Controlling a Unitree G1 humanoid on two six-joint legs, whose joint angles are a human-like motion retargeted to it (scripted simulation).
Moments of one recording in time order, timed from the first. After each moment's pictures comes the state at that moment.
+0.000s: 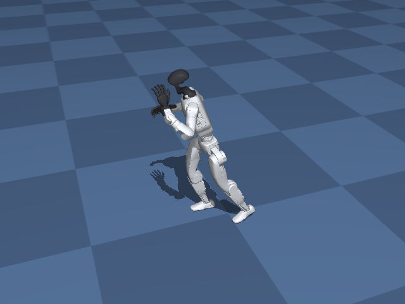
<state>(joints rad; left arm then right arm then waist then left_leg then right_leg) -0.55 1.17 0.31 -0.58 -0.11 -0.32 0.58 0.24 -0.71 -0.14 -0.31 0.24 -0.21 -0.15 -0.38 0.15 0.16 0.06 0.07 -0.01 0.19 -0.24 -0.04 -0.38 -0.12 -0.29 0.46 -0.29 0.08</state>
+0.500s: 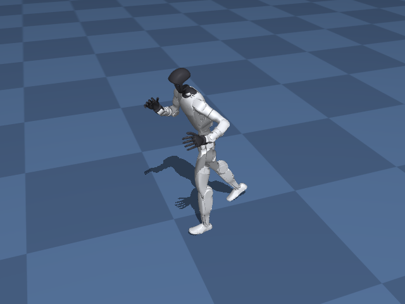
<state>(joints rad) 0.37 0.79 0.54 -0.18 -0.28 -0.38 0.48 -0.46 -0.45 0.25 -0.54 -0.15 -0.26 -0.32 0.32 -0.12 0.25 -0.24 0.07 0.40 0.07 -0.30 -0.08 0.27 -0.15 0.19 0.12 -0.02 0.16</state>
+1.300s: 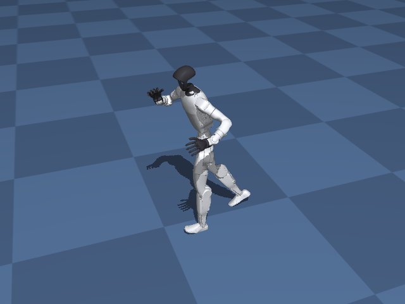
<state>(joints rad) 0.41 0.82 0.37 -0.05 -0.18 -0.39 0.58 -0.58 -0.89 0.24 -0.59 -0.03 -0.27 -0.44 0.38 -0.10 0.22 -0.16 0.04 0.38 -0.03 -0.31 -0.15 0.29 -0.09 0.03 0.19 -0.02 0.13</state>
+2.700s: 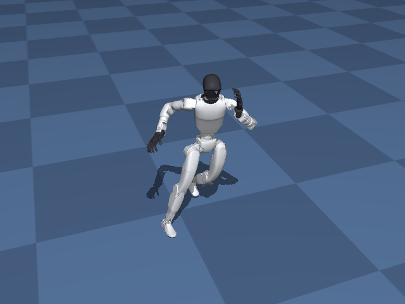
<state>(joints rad) -0.81 0.86 -0.11 -0.63 -0.24 -0.37 0.72 0.56 -0.79 -0.26 -0.02 -0.05 -0.19 -0.50 -0.38 0.12 0.25 0.04 -0.06 0.01 0.76 -0.47 0.02 -0.19 -0.28 0.00 0.09 -0.15 0.26</state>
